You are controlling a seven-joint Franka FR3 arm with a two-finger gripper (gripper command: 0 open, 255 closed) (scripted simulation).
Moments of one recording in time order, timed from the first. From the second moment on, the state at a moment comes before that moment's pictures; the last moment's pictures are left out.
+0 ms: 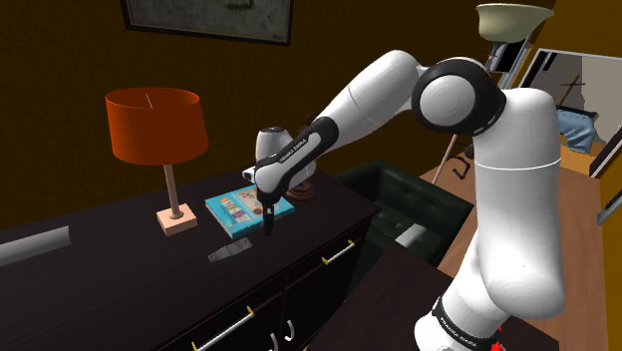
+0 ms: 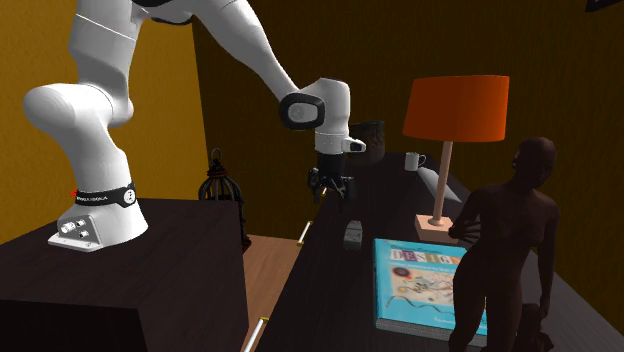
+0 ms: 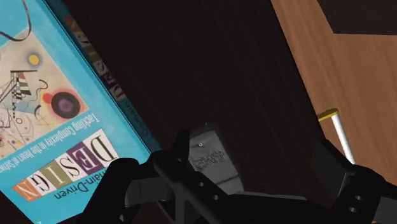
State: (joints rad) arm 0.19 0.44 -0.04 -2.06 0.05 2.49 -0.79
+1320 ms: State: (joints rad) arm 0.23 0.93 0.03 -1.61 -0.01 2.58 -0.95
